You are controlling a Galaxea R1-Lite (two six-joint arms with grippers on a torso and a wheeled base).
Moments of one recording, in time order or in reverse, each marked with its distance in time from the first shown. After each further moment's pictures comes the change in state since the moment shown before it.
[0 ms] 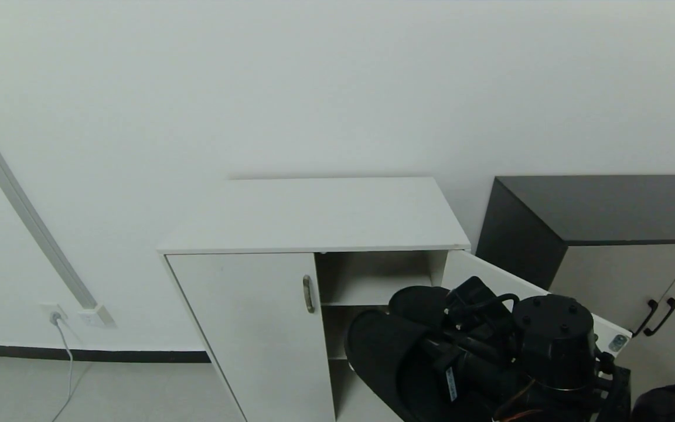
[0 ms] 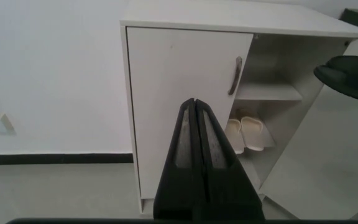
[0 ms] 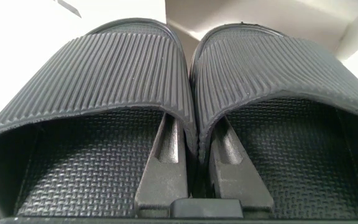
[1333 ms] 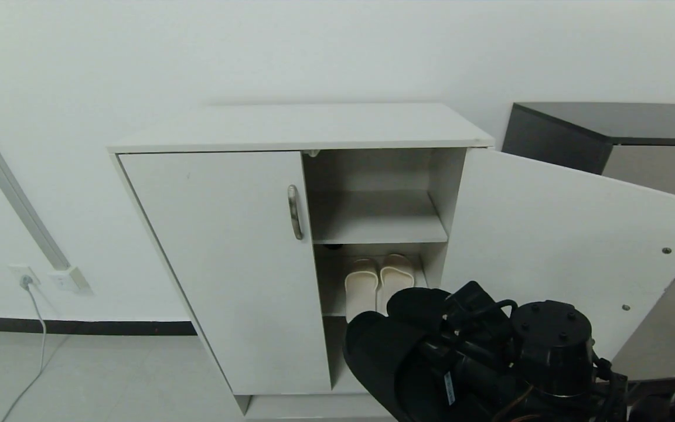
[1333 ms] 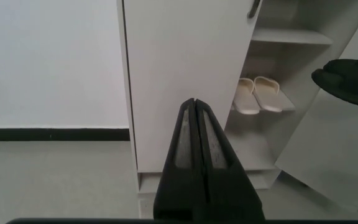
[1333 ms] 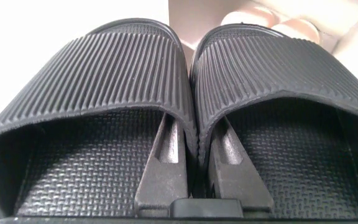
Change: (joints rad) left arm 0.001 0.000 0.000 0.000 0.000 -0.003; right arm 0.006 0.029 0.024 -0.073 0.000 -0.011
